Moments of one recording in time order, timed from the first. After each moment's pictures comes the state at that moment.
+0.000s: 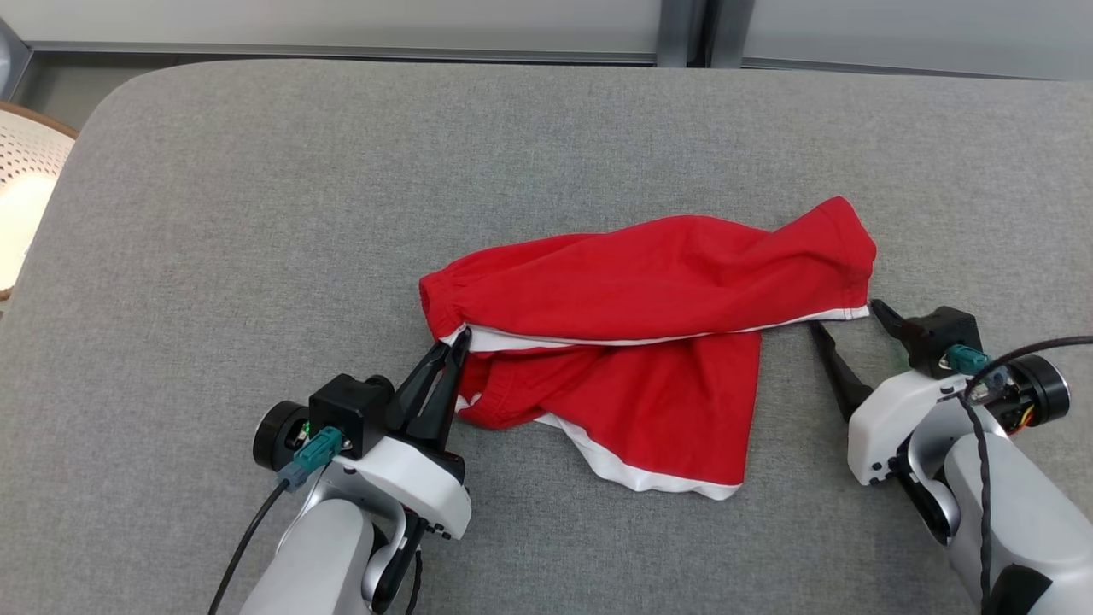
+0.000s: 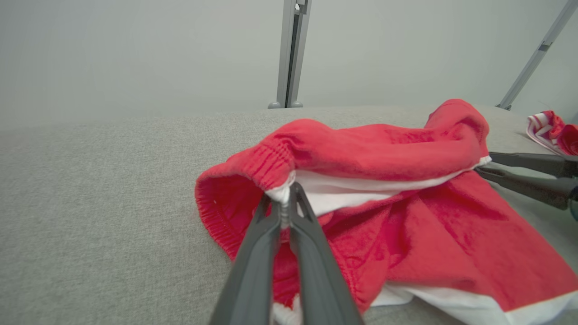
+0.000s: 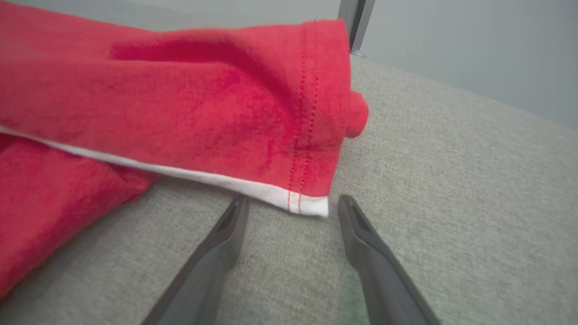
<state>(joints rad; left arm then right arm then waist) -0.35 0.05 -0.36 0.48 -0.28 -0.13 -0.26 -0.54 -0.28 0.40 0.78 0.24 0.13 -0.11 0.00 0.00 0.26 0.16</state>
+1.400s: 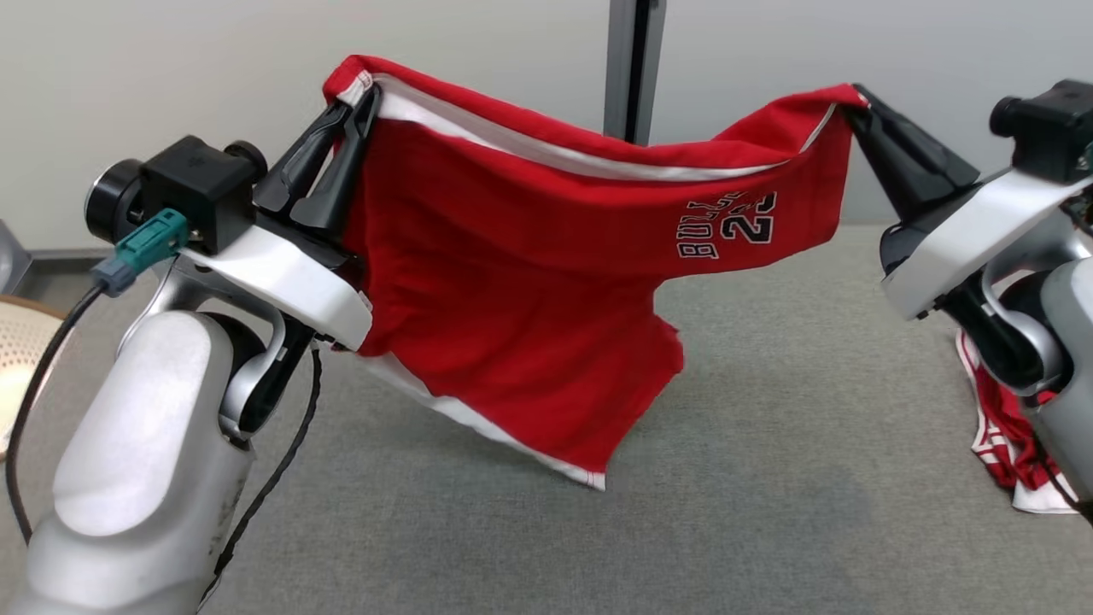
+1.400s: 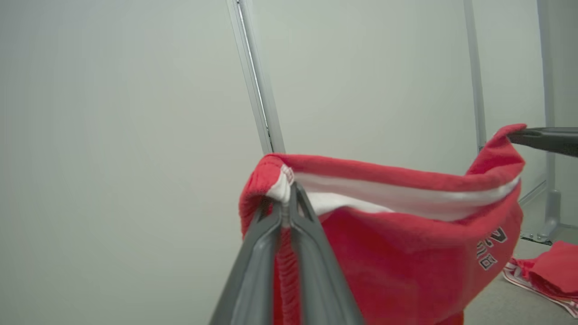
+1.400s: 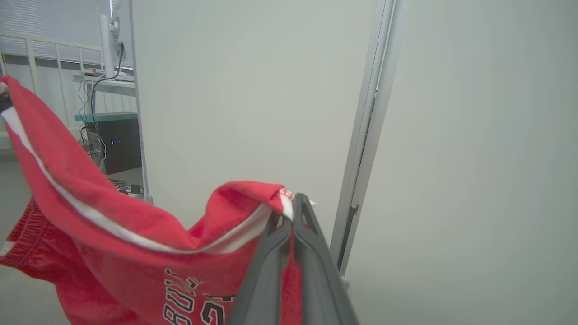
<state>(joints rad) -0.63 0.28 -0.35 0.17 -0.38 -0.13 -0.02 -0.75 -0.51 0.58 0.28 0.69 0.13 0.07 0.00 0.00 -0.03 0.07</state>
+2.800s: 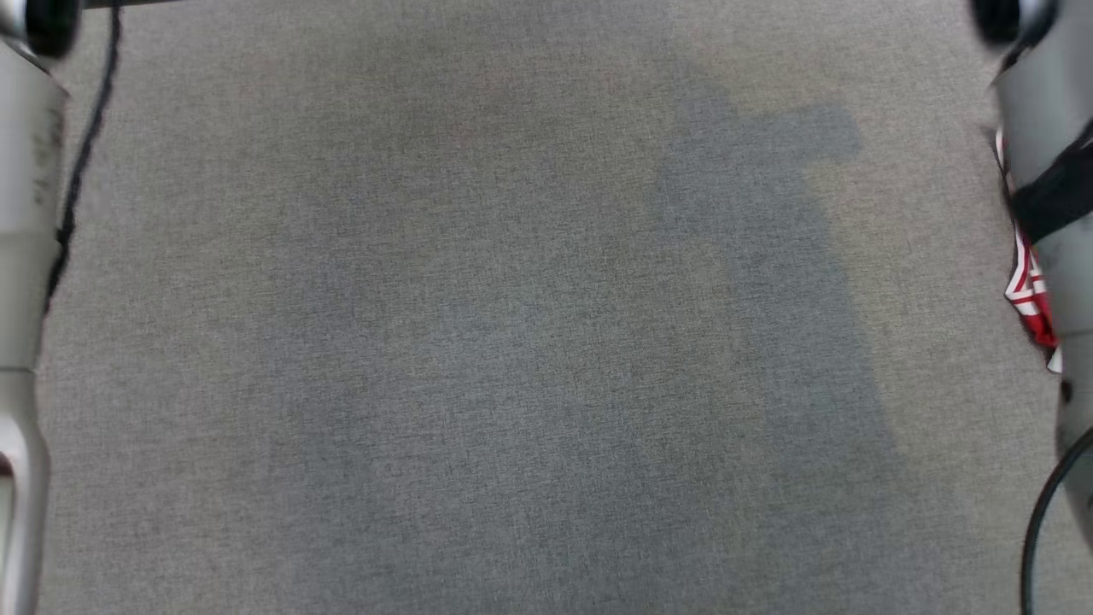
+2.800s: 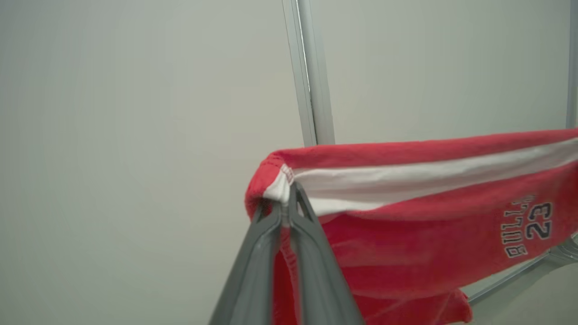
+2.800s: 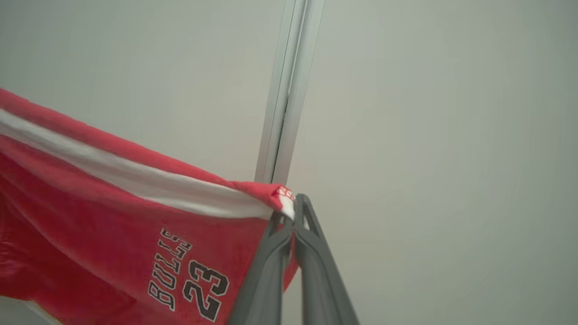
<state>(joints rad) -1.33 0.30 -0.35 0.72 -0.39 -0.13 -0.24 -1.36 -0.16 0.31 0.78 0.16 0.13 -0.23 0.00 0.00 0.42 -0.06</state>
